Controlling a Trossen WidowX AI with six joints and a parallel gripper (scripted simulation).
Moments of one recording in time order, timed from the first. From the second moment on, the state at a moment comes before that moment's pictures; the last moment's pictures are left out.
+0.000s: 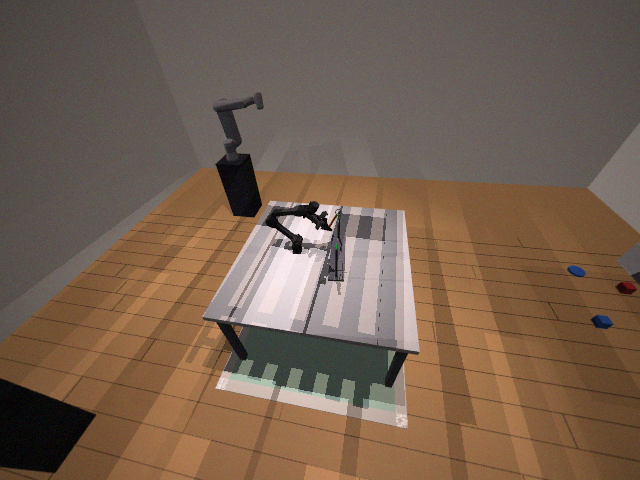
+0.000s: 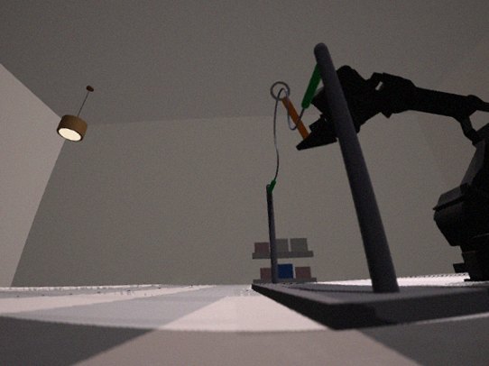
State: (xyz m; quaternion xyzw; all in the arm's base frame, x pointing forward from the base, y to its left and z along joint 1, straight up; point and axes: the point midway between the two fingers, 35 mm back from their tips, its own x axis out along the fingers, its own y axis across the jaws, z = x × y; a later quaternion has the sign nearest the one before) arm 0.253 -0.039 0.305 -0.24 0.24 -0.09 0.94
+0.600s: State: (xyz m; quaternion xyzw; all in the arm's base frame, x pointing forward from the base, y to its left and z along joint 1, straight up) arm 0.254 -0.048 0.311 -0.36 0.22 -0.12 0.90
